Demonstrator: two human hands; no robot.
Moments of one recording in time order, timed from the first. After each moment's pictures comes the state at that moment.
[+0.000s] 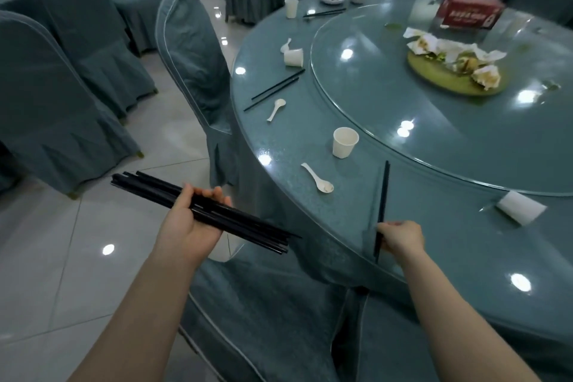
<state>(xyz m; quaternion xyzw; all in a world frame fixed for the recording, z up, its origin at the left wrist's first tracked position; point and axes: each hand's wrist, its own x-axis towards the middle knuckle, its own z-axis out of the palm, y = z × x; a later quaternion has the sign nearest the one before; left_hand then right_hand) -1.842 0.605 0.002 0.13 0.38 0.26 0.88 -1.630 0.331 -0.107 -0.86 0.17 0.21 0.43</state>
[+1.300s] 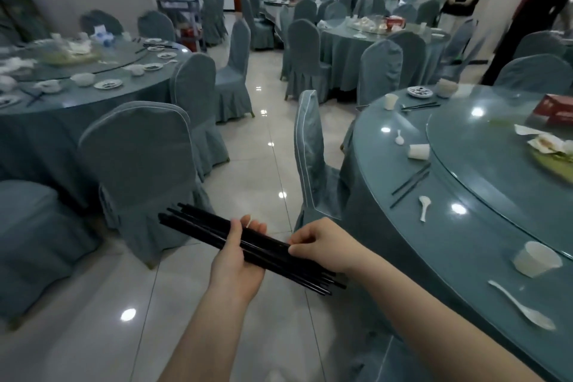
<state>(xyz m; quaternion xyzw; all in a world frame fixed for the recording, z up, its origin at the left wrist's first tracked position) -1.950 0.973 0.026 0.15 0.34 0.32 0.87 -1.837 0.862 0.054 -0.78 -0.40 0.33 0.35</state>
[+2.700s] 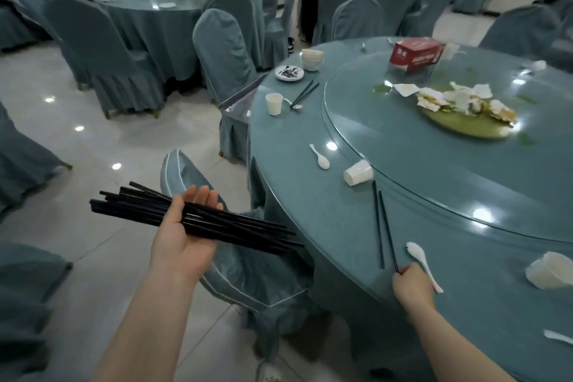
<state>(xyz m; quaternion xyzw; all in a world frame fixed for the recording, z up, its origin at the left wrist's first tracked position) -1.454 1.265 0.043 0.28 0.26 0.05 0.92 -1.467 0.895 -0.134 -0.87 0.38 0.09 0.31</state>
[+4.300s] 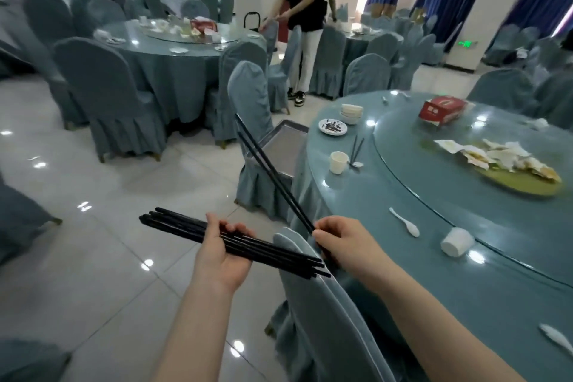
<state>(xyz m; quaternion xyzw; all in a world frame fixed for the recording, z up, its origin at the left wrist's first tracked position) -1.267 1.533 0.047 0.18 0.26 -0.05 0.95 -1.298 1.339 0.075 -0.85 0.03 0.06 0.52</state>
